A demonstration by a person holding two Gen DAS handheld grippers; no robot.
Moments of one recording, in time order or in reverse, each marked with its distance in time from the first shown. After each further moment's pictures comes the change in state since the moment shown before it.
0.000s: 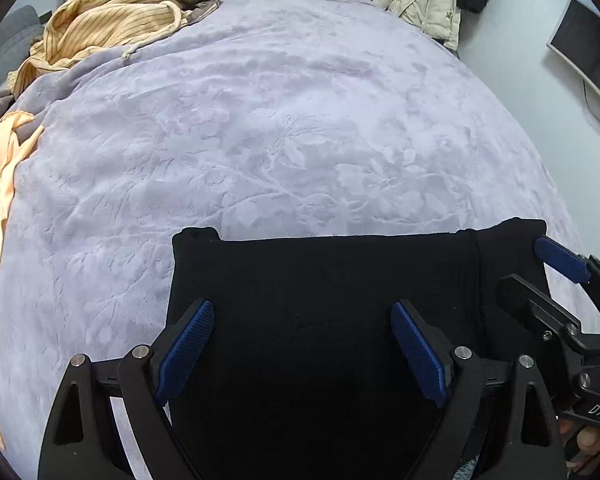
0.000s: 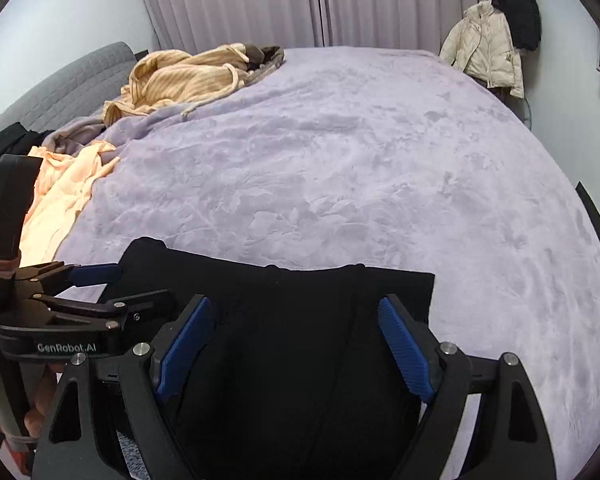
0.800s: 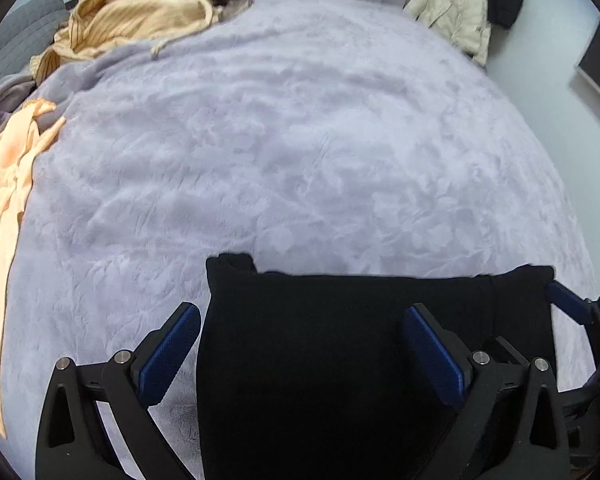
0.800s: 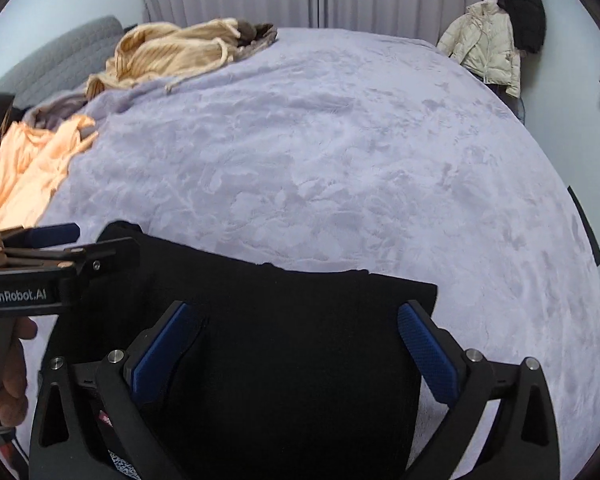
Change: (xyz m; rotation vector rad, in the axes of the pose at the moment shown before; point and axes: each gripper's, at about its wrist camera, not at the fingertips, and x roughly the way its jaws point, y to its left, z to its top) left arm 0.012 0.022 0.019 -0.094 0.056 0.068; right arm 0.025 0.014 0.000 -0.049 0.096 -0.102
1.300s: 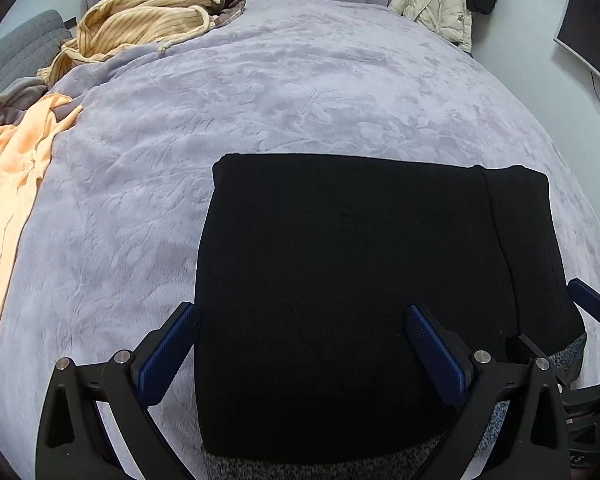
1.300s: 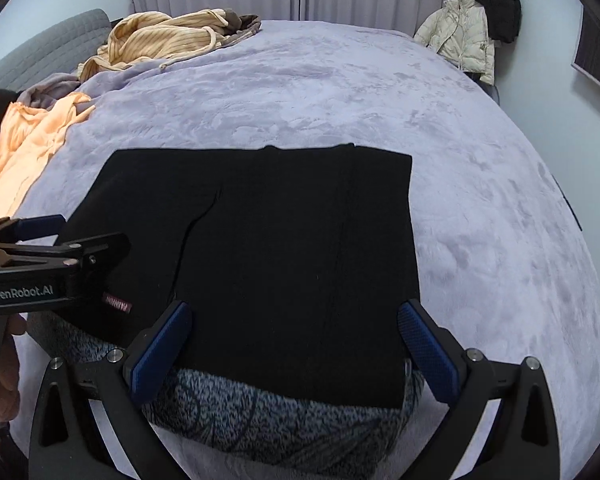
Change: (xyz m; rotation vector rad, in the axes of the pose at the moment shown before) left arm -0.028 -0.002 -0.094 0.058 -0.125 0.003; right arm -0.039 0.014 -0.096 0.042 -0.037 -0.085
